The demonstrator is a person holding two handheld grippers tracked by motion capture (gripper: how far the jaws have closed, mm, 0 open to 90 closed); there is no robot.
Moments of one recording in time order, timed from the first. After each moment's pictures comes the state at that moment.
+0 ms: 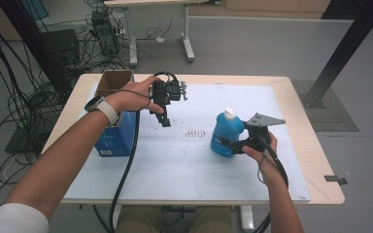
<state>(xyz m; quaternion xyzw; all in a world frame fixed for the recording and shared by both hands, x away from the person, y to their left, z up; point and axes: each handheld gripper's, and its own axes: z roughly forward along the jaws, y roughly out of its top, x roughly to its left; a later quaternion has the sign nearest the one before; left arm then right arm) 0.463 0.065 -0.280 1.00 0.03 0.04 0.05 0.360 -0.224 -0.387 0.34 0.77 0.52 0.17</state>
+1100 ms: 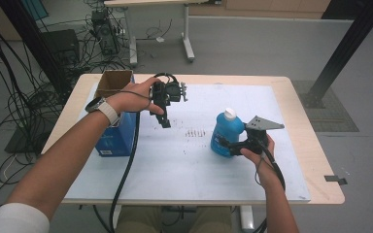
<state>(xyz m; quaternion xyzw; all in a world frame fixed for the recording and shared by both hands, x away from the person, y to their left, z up) 0.463 0.066 -0.284 1.00 0.03 0.03 0.05 0.359 -0.220 -0.400 0.33 0.75 0.54 0.18</state>
